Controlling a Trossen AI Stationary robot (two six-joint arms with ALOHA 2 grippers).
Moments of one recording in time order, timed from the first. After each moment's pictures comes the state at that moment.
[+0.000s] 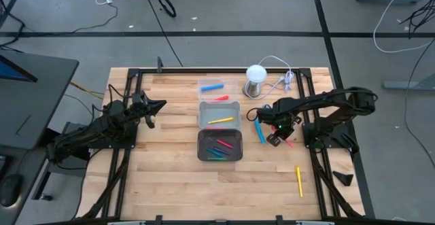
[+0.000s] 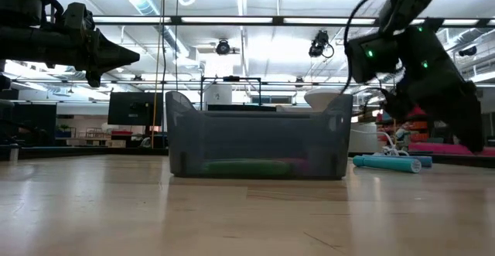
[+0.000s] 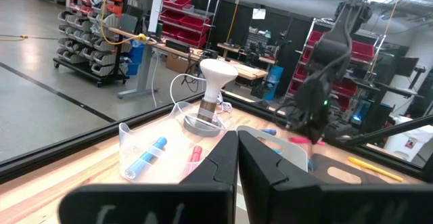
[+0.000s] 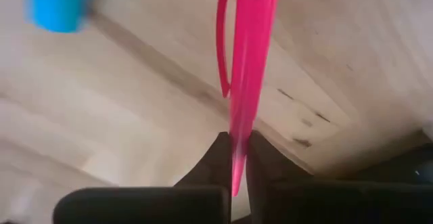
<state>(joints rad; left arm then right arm) 0.42 0.01 0.01 0.07 0.00 -0.28 -0.14 1.49 0.73 -1.07 -0.27 0.65</state>
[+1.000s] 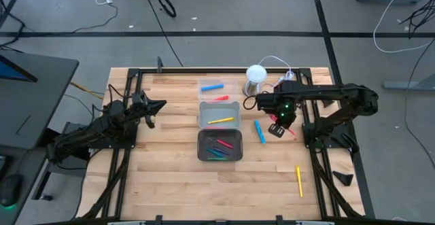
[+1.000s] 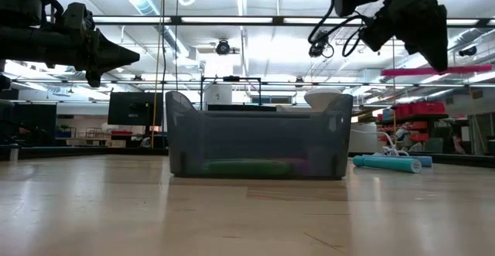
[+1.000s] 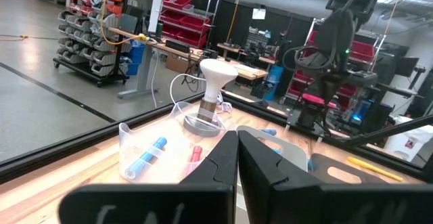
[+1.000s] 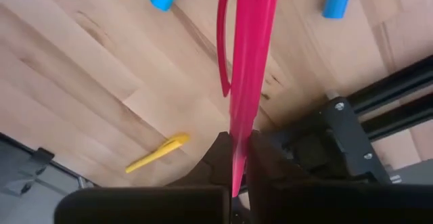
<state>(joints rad) 0.42 0.01 0.01 0.07 0.00 -0.28 -0.14 1.44 1.21 -1.57 -0.20 0.50</state>
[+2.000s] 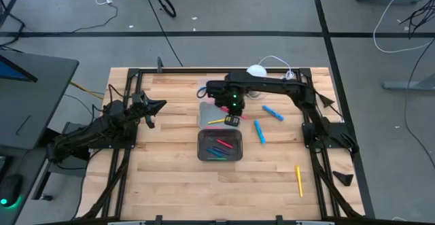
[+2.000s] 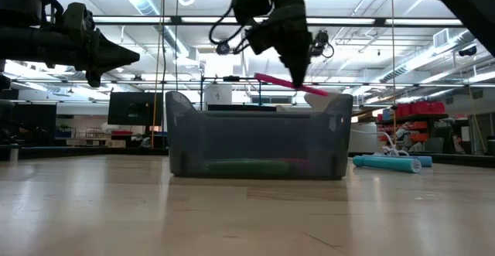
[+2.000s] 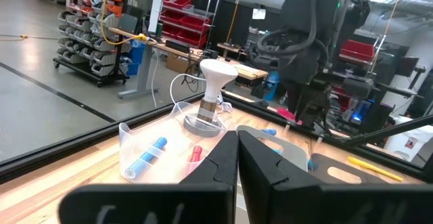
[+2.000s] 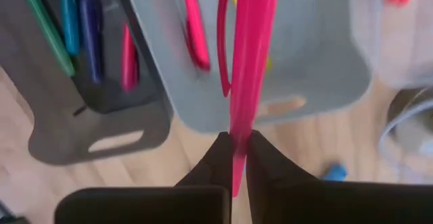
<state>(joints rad) 0.42 0.01 0.01 0.07 0.00 -0.28 -0.18 2.12 2.05 -1.57 -0.12 0.08</state>
